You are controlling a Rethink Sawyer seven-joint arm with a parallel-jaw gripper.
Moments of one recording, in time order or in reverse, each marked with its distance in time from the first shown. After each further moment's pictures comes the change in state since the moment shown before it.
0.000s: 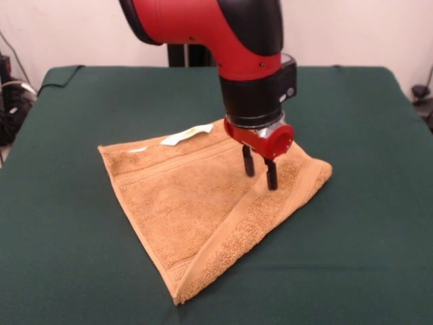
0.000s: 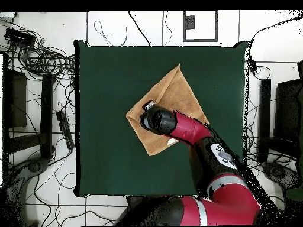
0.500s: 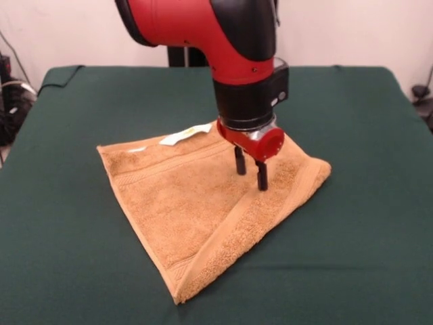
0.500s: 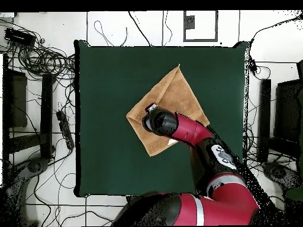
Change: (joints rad) arm 0.009 0.026 -0.035 -0.011 0.000 0.001 0.000
